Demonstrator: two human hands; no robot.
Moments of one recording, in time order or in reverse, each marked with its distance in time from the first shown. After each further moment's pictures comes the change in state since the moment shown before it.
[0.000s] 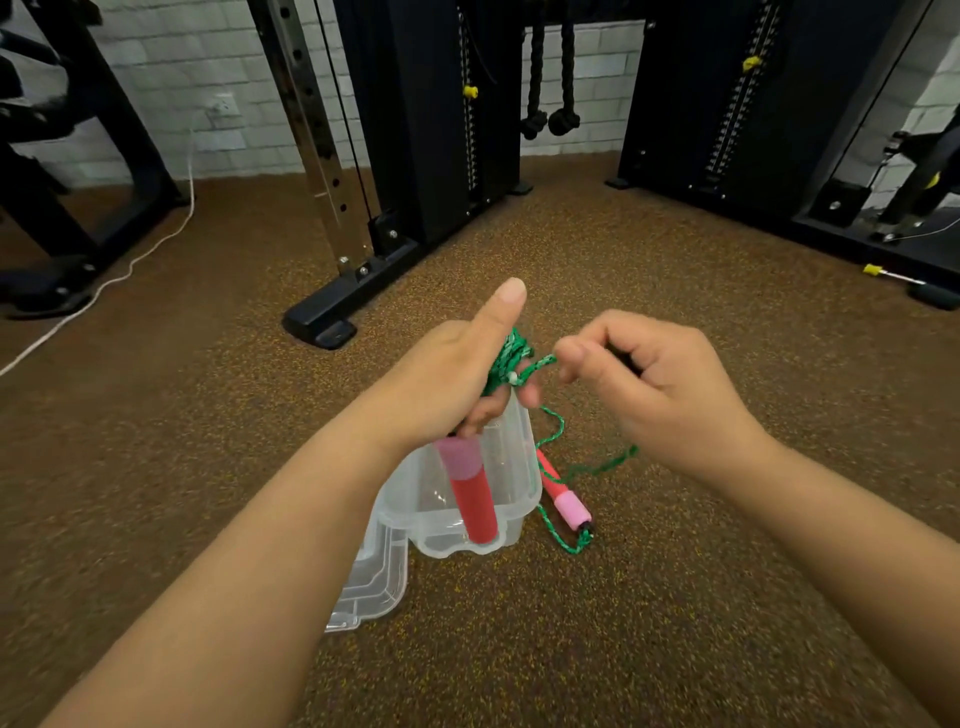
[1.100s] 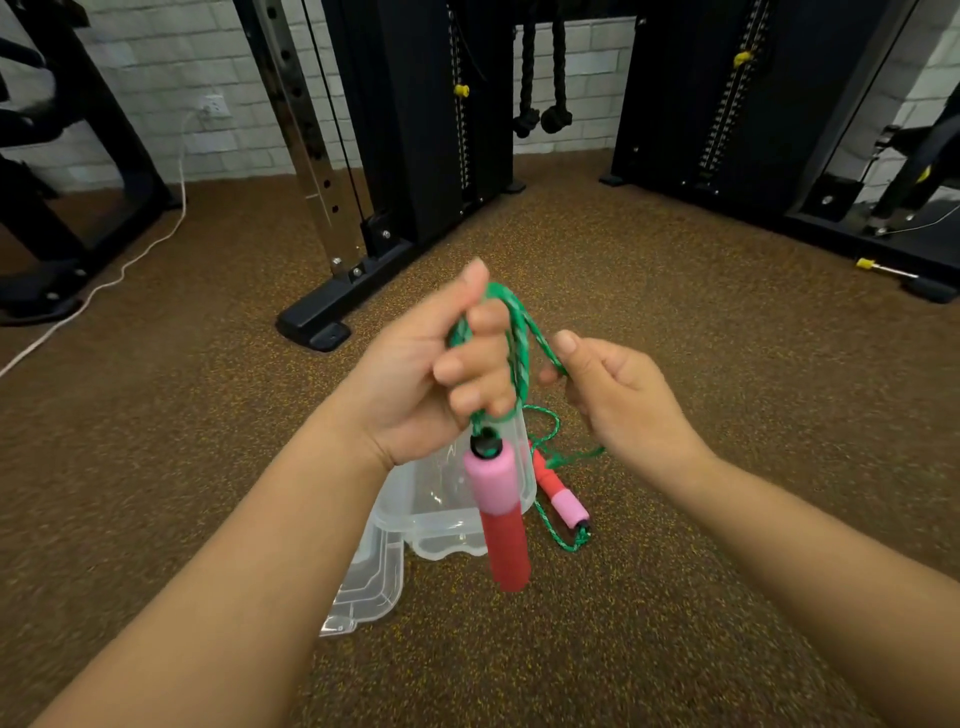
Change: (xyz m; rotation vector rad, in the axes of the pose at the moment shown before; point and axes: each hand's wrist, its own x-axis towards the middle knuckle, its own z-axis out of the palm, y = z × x) left_hand 0.009 -0.006 -0.004 -1.031 -0.370 0.012; right_hand -0.004 0.032 0.030 0.369 0.027 0.408
